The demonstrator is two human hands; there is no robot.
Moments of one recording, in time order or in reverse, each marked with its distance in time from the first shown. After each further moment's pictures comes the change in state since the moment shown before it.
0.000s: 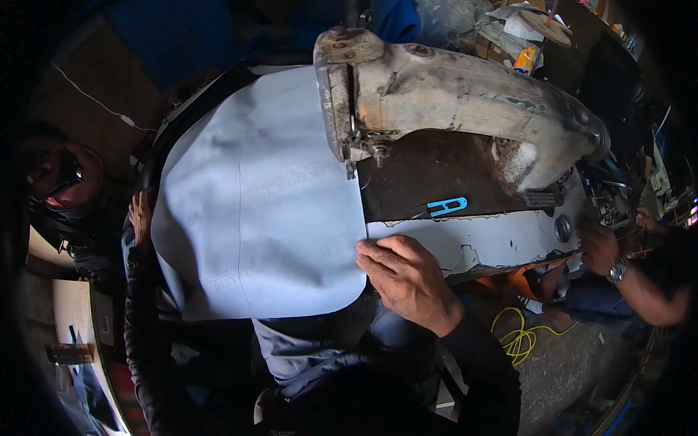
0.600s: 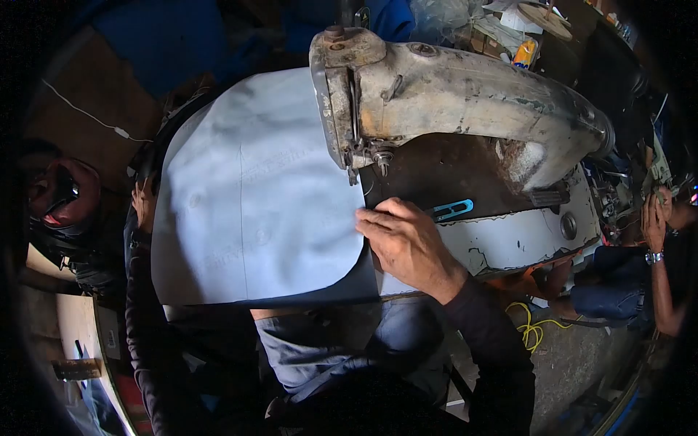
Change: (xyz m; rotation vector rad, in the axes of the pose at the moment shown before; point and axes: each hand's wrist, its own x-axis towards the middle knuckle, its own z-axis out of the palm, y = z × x) left_hand 0.074 0.001 0.049 -0.034 -0.113 -0.065; right_hand 0.044 0.042 0.014 0.001 0.004 0.009
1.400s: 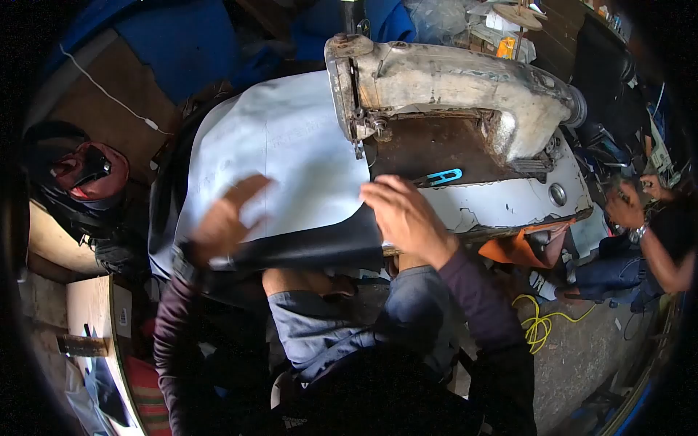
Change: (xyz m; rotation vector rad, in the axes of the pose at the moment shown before) left_hand -0.172 0.271 -0.252 -0.456 -0.312 0.887; right_hand -0.027 -0.018 0.004 -0.051 -0.013 0.015
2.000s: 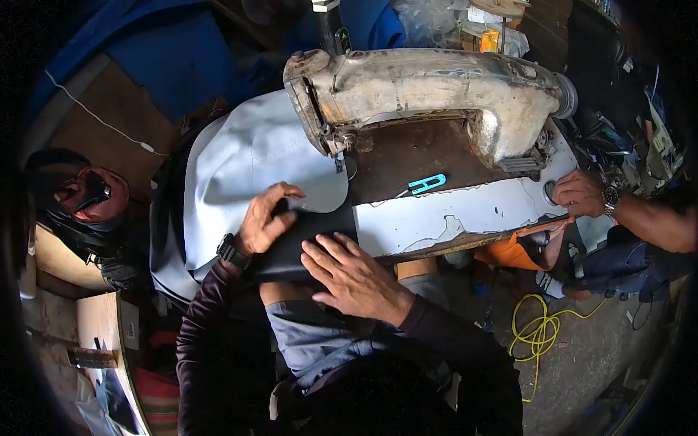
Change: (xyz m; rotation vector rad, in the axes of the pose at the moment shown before) left_hand 0.074 0.028 0.063 -0.545 0.196 0.070; right_hand -0.025 -0.074 0.027 0.010 -0.136 -0.160
